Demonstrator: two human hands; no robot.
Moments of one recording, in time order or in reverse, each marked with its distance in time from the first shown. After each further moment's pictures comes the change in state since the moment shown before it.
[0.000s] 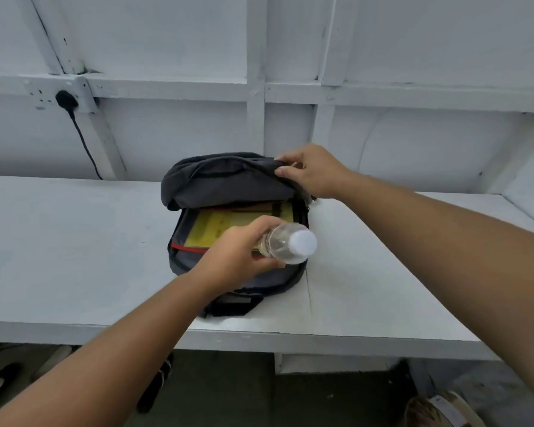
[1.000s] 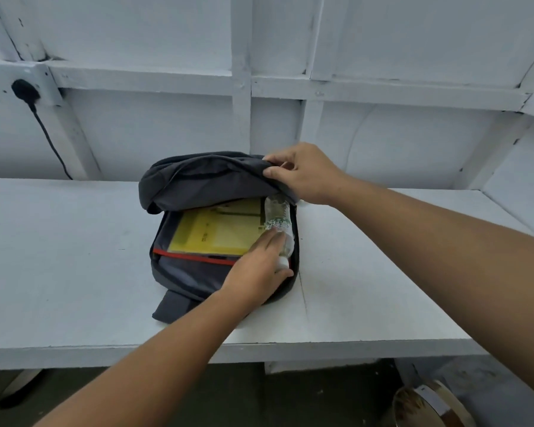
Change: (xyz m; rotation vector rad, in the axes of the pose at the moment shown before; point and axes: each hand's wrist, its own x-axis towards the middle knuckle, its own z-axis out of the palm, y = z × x) left_hand 0.026 -0.036 0.077 0.170 -0.087 -0.089; right_hand -0.002 -0.012 0.006 0.005 0.053 -0.012
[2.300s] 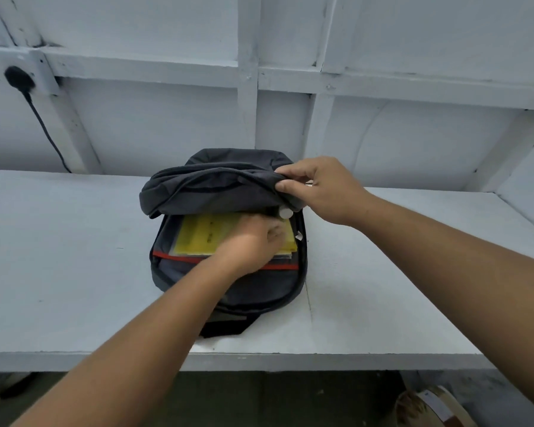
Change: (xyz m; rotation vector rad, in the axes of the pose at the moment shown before) left_hand 0.038 -0.001 -0.056 -0.017 -0.025 -0.121; right_hand -0.017 0.019 0.005 0.079 -0.016 -0.077
